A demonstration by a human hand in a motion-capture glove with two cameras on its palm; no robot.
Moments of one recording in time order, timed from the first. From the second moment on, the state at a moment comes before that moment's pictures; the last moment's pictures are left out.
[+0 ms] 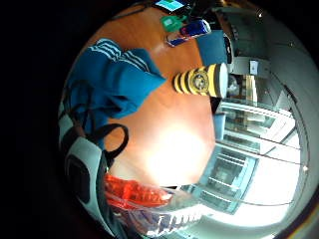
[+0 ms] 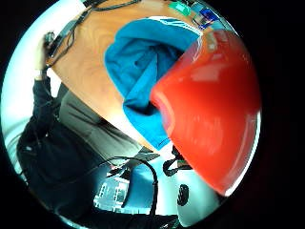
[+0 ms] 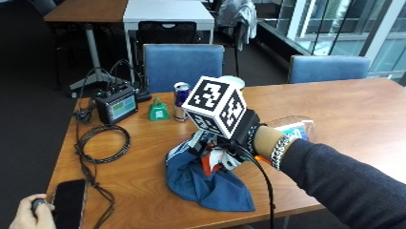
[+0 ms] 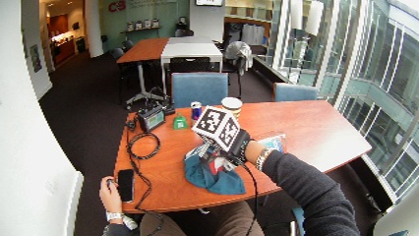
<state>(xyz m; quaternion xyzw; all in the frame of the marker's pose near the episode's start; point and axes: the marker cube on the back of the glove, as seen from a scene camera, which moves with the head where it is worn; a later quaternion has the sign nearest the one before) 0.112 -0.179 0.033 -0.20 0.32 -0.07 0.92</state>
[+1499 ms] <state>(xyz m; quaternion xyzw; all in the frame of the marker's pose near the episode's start) 0.068 -0.284 -0.037 0.32 -0.38 0.07 0.86</state>
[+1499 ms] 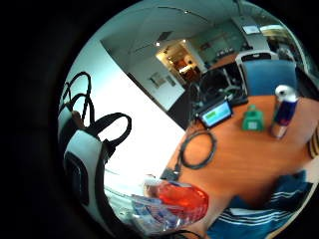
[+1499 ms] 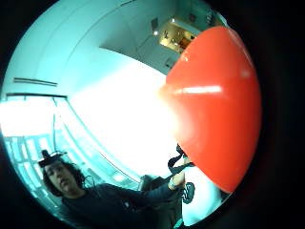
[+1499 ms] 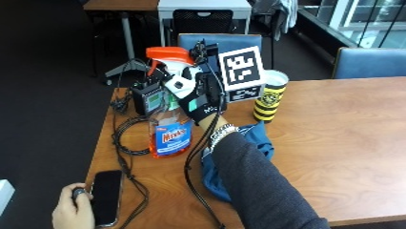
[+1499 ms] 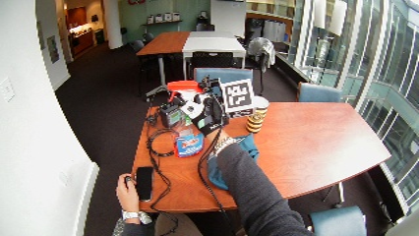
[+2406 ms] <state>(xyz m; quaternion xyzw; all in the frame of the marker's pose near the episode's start) 0.079 -0.283 0.008 0.39 -0.28 0.08 0.87</state>
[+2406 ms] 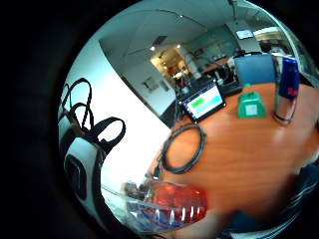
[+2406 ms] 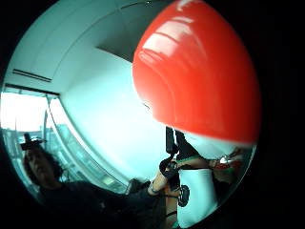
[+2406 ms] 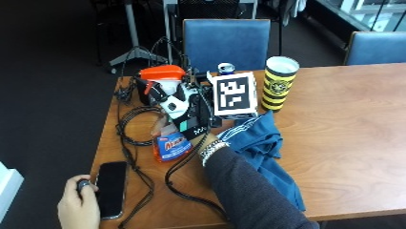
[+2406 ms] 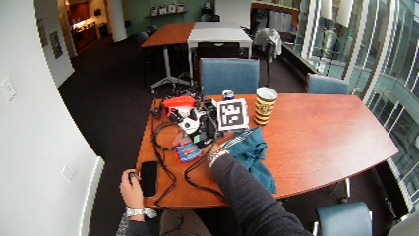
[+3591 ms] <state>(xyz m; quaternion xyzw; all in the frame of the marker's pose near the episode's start) 0.082 -0.273 0.010 0.30 -0.30 0.13 0.90</state>
